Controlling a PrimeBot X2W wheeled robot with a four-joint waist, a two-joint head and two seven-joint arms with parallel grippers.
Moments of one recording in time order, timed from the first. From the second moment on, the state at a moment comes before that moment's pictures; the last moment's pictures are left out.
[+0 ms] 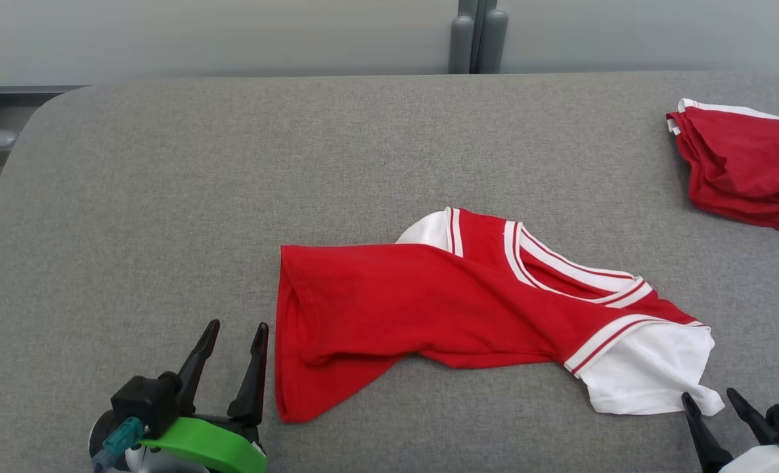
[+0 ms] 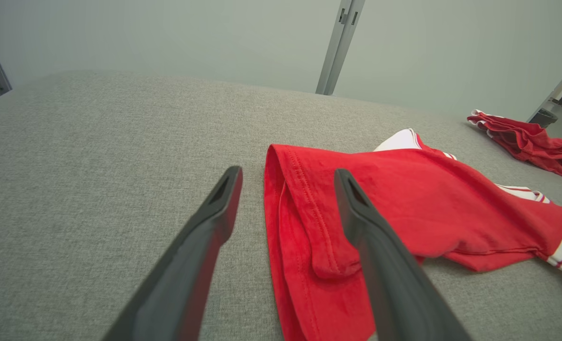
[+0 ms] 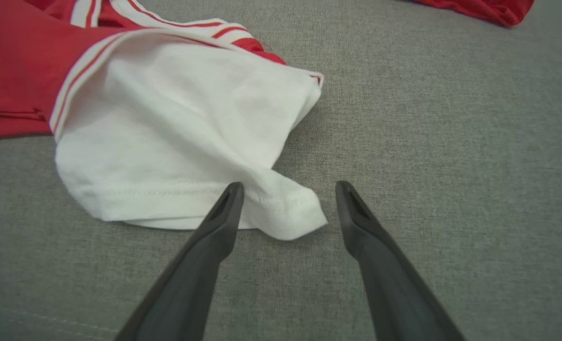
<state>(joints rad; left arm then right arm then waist) 0.01 0.11 -0.28 0.15 -0.43 -0.06 -0.25 0.19 -0.37 0.22 0.37 0.40 0.04 -0.24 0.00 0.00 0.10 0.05</state>
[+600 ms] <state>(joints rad) -0.02 0.10 -0.26 0.16 -0.41 -0.08 -0.25 0.09 -0.34 0.23 0.50 0.44 0.08 -0.21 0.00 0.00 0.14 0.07</state>
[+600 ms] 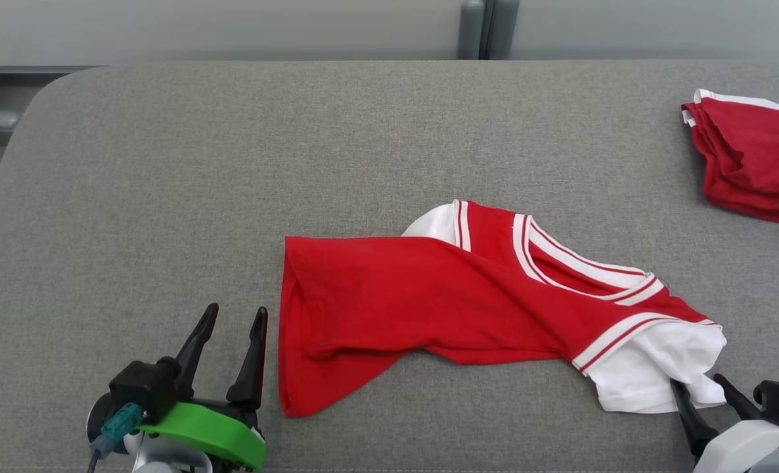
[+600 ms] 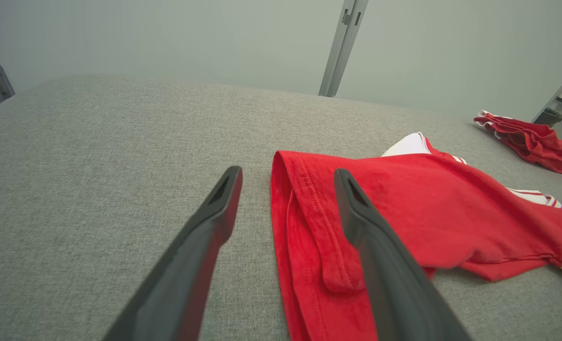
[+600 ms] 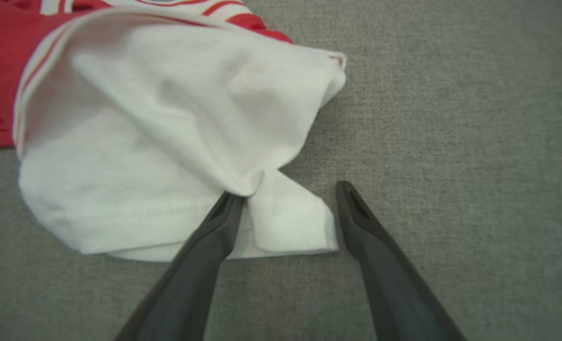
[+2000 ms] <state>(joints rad) -0.17 0.12 -0.49 0.43 -0.27 -0.12 -0.17 0.00 -0.35 0.25 0.52 0.48 0.12 -0.24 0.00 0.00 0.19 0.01</state>
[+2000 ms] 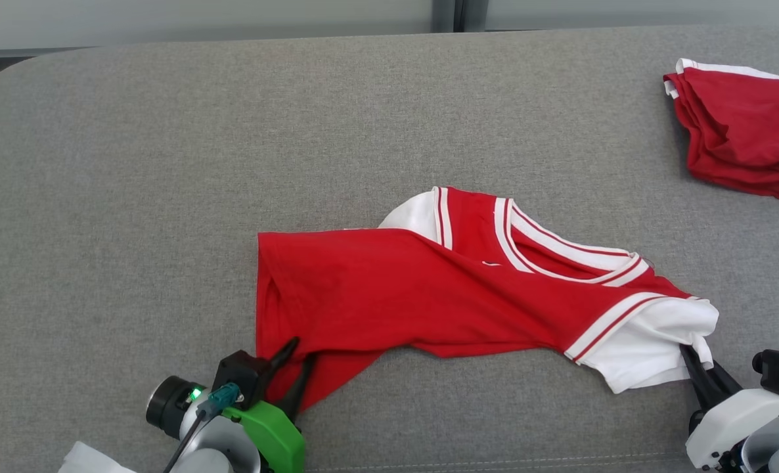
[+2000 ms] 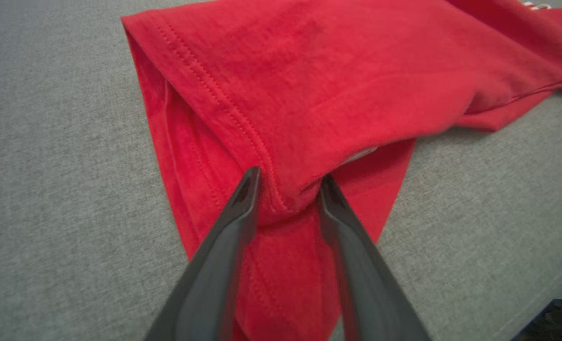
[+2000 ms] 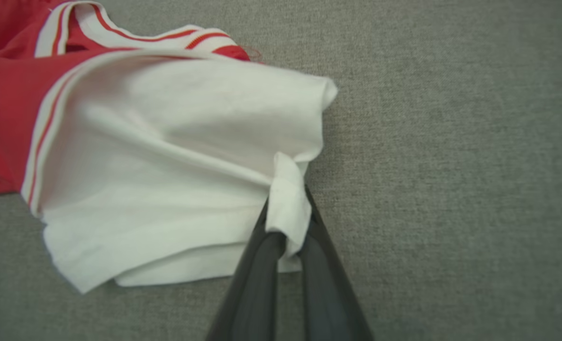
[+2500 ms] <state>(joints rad) -0.22 0.11 -0.48 0.43 -0.29 -0.12 -0.19 -0.05 -0.34 0.22 0.44 0.54 0.12 -0.24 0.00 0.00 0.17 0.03</state>
